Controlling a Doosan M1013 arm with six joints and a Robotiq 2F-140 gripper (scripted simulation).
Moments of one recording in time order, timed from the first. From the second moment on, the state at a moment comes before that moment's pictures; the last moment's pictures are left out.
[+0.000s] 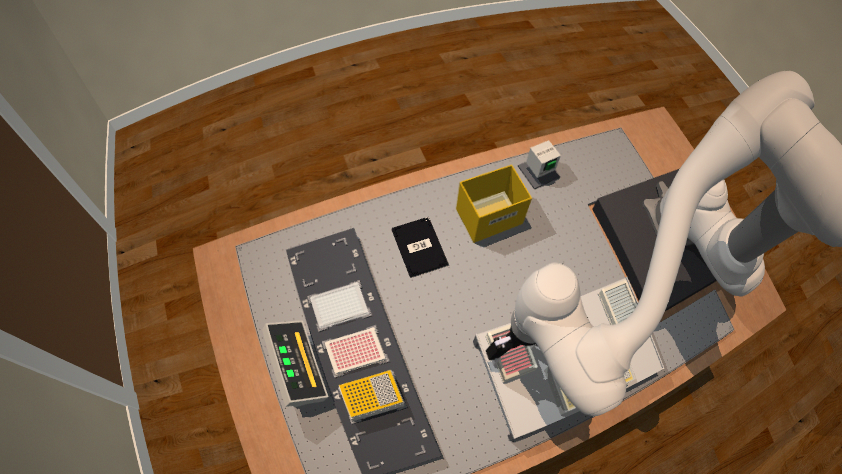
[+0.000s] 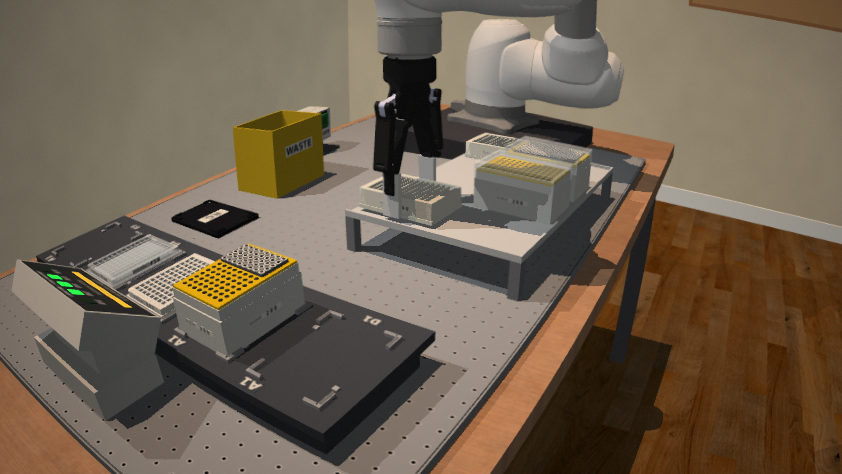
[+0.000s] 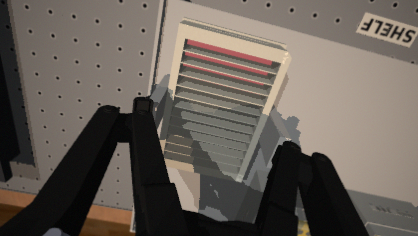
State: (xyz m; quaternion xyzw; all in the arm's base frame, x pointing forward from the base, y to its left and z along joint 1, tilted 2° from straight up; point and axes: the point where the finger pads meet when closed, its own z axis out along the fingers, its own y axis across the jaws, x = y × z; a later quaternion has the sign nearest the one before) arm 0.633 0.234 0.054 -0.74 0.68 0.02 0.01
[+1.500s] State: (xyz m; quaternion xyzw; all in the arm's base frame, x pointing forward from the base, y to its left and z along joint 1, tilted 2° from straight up) arm 0.633 0.234 0.050 -0.74 0.68 0.02 0.01
